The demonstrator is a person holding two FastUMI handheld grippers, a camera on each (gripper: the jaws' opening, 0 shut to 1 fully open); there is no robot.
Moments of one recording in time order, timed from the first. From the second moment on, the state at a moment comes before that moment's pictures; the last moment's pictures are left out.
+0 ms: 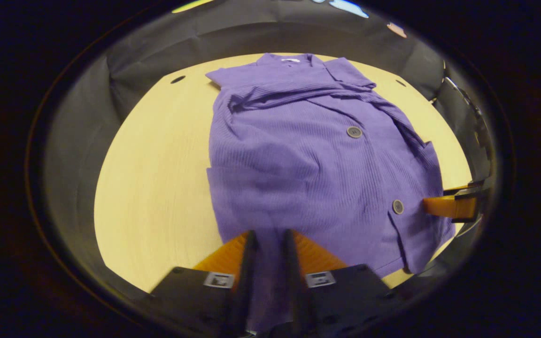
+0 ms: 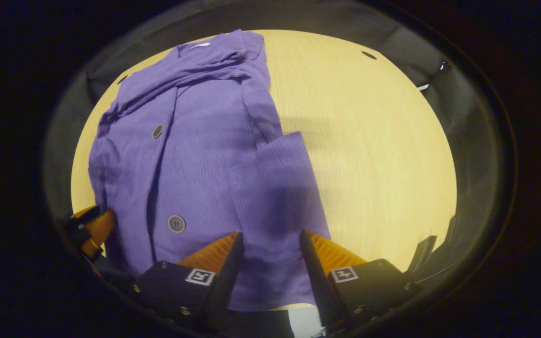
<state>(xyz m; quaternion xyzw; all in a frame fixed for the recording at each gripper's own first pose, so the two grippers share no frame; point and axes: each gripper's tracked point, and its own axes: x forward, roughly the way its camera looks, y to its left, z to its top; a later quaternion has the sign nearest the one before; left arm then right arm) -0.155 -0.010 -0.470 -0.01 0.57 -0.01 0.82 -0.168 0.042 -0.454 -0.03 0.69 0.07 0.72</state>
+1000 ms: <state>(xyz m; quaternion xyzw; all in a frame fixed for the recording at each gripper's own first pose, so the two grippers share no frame) -0.079 0.002 -0.437 -0.05 0.54 0.02 0.84 -0.109 0.087 -0.427 0.10 0.66 0.08 0.74</state>
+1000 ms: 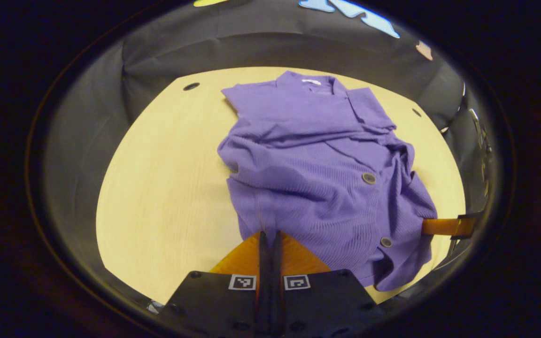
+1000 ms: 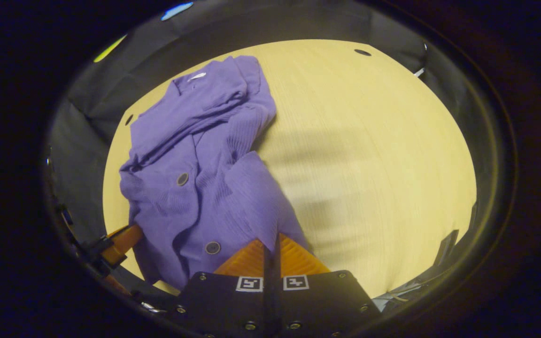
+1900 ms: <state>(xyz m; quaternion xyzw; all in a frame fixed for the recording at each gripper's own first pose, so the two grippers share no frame) 0.096 0.022 -0.364 -0.08 0.44 0.03 0.90 0.081 0.130 -0.381 0.16 0.56 0.11 0.80</state>
